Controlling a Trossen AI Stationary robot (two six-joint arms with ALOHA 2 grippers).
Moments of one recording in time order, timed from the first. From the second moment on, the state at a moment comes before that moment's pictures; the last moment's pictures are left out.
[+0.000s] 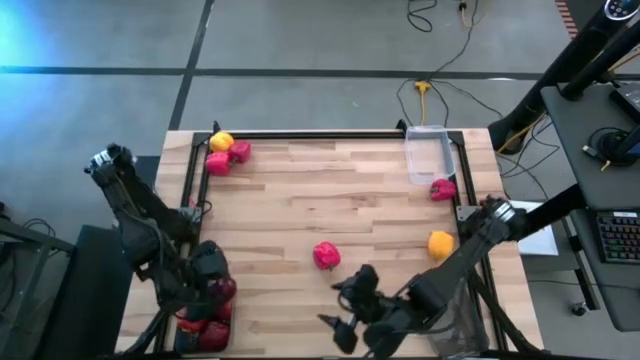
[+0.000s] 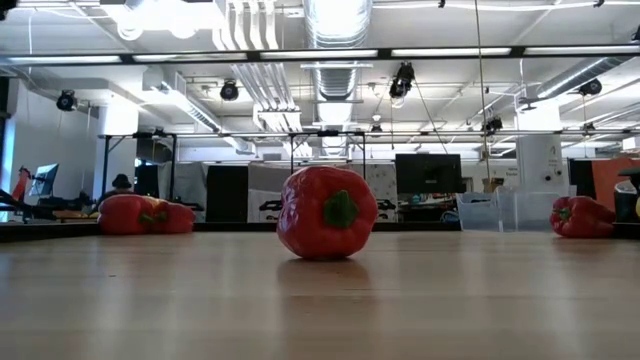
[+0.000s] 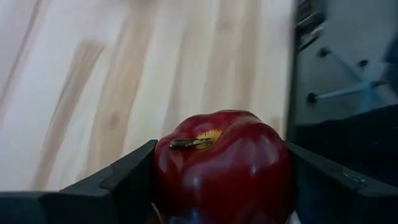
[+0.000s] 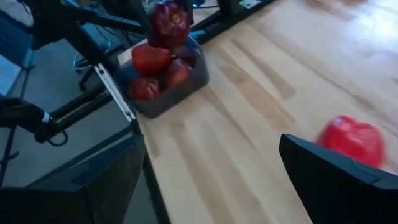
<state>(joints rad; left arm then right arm) -0.96 1.14 1.01 -0.95 -0.34 -1.16 0.69 1.94 1.84 -0.64 0.69 1.00</state>
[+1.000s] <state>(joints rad) -0.82 1.21 1.06 -1.17 -0.14 -1.06 0.64 1.95 2.14 -1.56 0.53 0.92</state>
